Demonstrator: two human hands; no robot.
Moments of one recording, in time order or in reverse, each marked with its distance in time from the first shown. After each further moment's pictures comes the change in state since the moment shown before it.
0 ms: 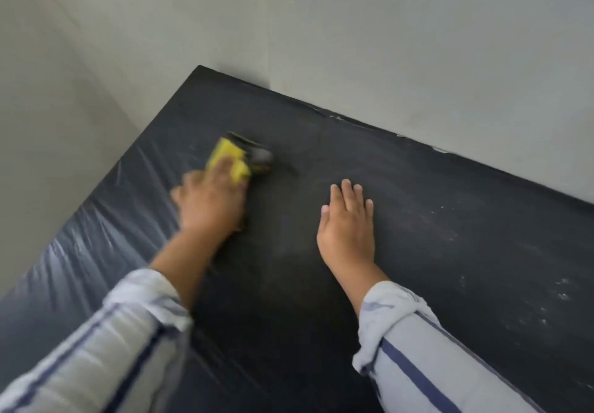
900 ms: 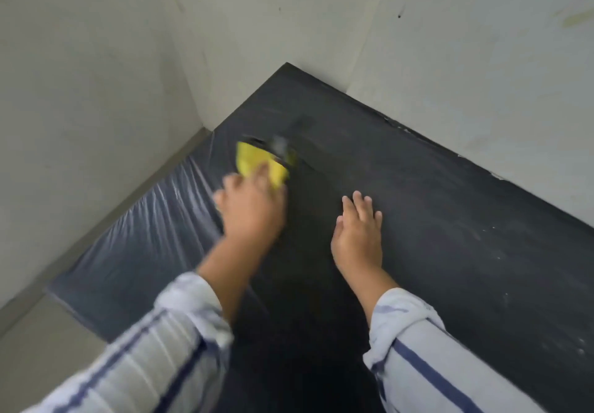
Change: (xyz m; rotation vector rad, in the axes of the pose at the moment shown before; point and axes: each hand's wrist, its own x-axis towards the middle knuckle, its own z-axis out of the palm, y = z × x) left_hand -0.064 -0.050 -0.034 -0.110 0.136 -0.149; right_hand -0.043 -0.068 0.021 0.046 -0.066 -0.135
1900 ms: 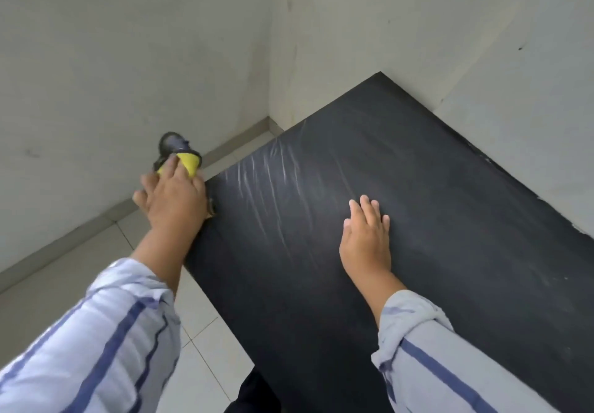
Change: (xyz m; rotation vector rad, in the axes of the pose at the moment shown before) left_hand -0.025 -0.213 -0.059 0.051 0.079 -0.497; right_hand -0.031 -0.073 0.033 -0.062 -0.105 -0.245
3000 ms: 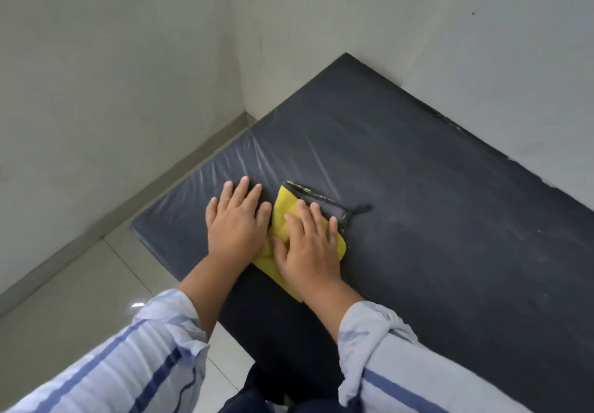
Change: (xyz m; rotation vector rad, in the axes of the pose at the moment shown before) left_hand -0.091 0.066 0.023 -0.107 -0.261 0.412; right_hand -0.053 -0.055 0.008 -0.013 -0.019 -0.117
